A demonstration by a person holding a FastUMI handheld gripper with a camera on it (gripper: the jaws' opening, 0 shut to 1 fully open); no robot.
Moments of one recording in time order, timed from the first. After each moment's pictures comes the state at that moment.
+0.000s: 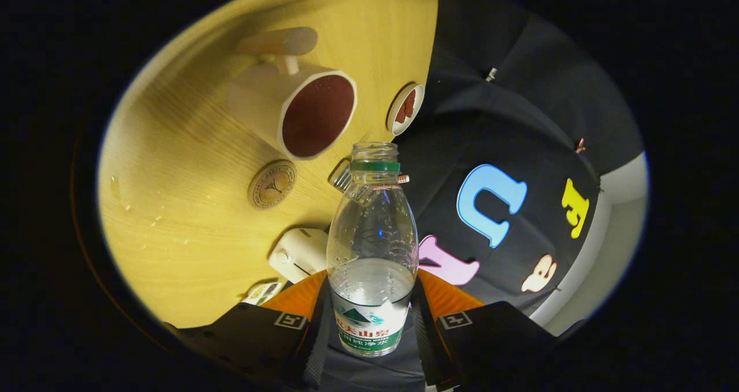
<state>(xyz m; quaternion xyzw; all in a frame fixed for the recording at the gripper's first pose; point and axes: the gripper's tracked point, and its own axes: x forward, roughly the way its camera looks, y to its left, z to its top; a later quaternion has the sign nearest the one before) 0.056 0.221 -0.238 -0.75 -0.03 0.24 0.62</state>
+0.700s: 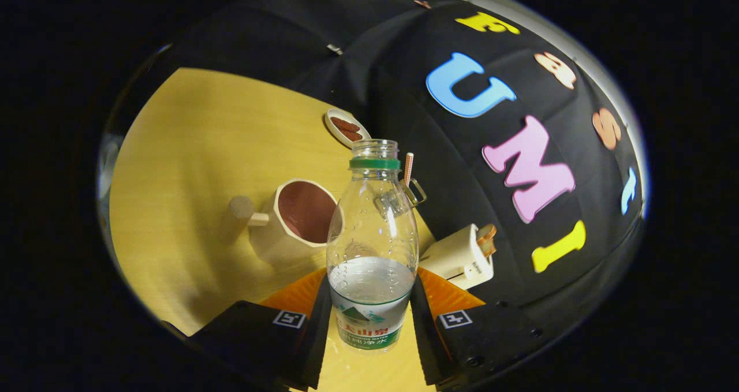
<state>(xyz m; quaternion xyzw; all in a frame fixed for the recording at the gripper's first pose) 0.011 0.238 -0.296 -0.23 0.16 0.32 0.90</state>
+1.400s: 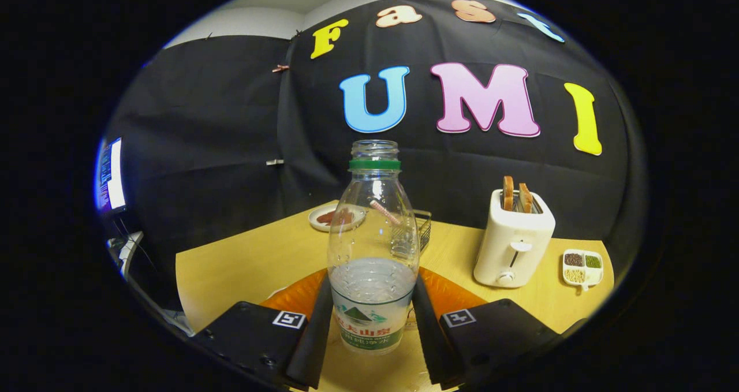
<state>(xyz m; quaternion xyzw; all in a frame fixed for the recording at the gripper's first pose) 0.090 0.233 -0.241 0.15 0.13 0.35 0.91</state>
